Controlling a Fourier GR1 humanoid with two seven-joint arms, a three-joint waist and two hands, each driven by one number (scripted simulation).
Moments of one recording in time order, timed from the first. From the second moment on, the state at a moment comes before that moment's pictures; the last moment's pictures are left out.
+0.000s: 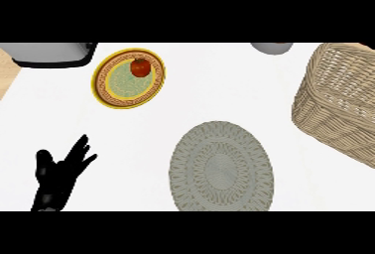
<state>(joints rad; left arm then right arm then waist) 0.11 0.32 -0.10 -1.45 0.19 0.09 0.23 -0.81 -0.32 -0.29 -1.70 1.04 0.06 1.02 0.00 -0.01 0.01</state>
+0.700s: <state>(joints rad) 0.11 0.29 -0.09 -1.45 0.16 0.08 0.23 -0.68 -0.35 -0.51 -1.48 0.82 -0.16 0.78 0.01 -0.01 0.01</state>
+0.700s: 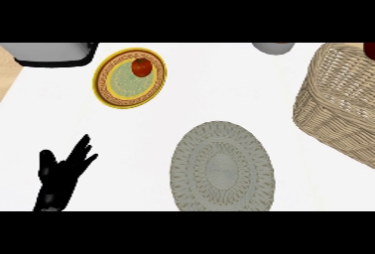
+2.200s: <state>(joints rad) 0.13 0.26 -0.03 -1.45 0.13 0.04 0.19 -0.36 -0.51 -0.67 -1.51 0.66 -0.20 0.61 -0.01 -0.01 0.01</state>
